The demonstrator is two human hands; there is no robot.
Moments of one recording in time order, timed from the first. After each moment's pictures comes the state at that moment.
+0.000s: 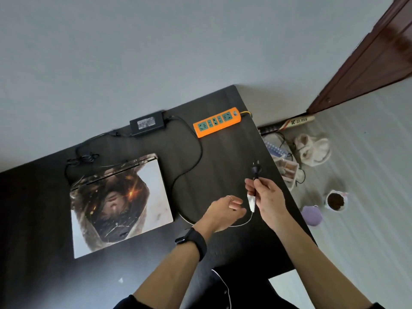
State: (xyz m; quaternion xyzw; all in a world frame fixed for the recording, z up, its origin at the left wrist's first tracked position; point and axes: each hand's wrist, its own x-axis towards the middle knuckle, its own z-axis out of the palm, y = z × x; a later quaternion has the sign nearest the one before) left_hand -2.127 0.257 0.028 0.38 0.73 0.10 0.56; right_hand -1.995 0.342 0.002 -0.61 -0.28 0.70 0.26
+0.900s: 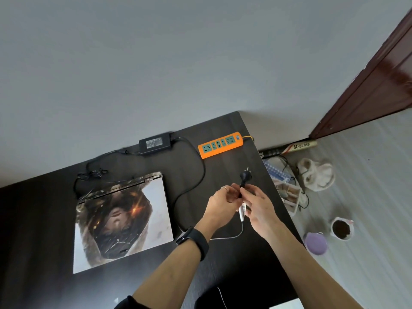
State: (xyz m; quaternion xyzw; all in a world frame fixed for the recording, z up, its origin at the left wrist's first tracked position) left_hand -2.138 0.307 0.069 0.32 0.78 0.27 0.46; right_hand -2.025 0.368 0.049 -0.53 -0.25 0.78 0.22
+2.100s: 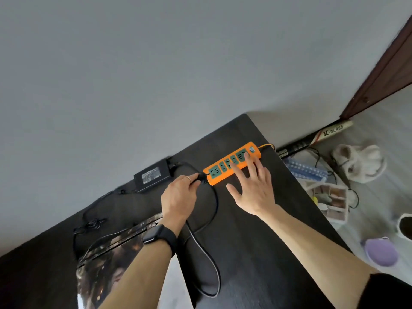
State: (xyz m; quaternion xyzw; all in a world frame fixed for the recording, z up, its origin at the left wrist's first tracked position) left_hand -2.320 0.399 0.009 0.44 0.88 0.09 0.13; right_hand -2.144 0.491 -0.102 -0.46 -0.86 0.20 0.10
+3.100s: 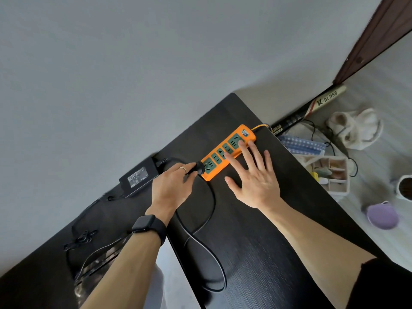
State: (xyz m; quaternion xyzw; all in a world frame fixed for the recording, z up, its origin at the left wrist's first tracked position) left_hand -2.353 0.427 -0.028 0.57 0.82 0.00 0.09; right_hand -2.143 0.487 -0.136 -0.48 -0.86 0.15 0.09
